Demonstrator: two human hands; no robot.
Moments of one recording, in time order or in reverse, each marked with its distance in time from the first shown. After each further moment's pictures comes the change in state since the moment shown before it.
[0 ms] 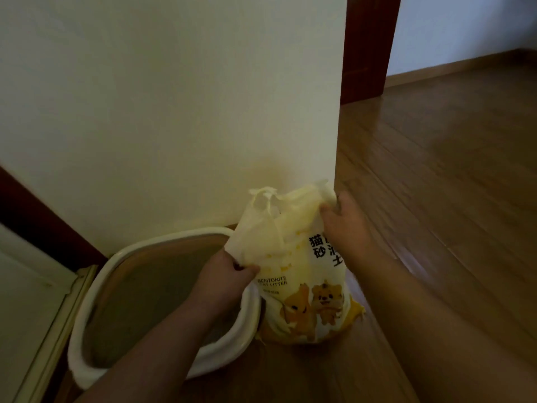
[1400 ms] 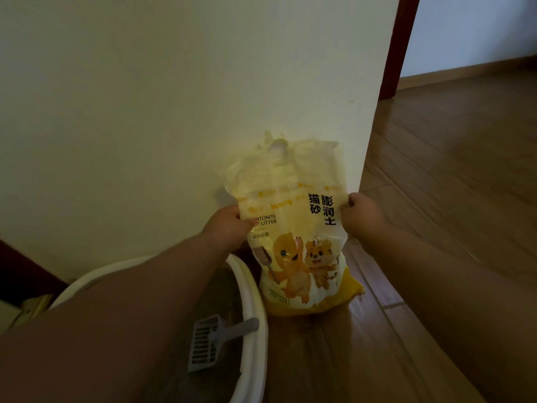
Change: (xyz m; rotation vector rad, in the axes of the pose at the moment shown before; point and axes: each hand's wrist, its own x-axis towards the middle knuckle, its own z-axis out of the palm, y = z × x) left_hand 0.225 0.003 0.005 0.117 0.010 0.011; right_hand 0.163 0.061 0.062 -0.311 -0.013 0.093
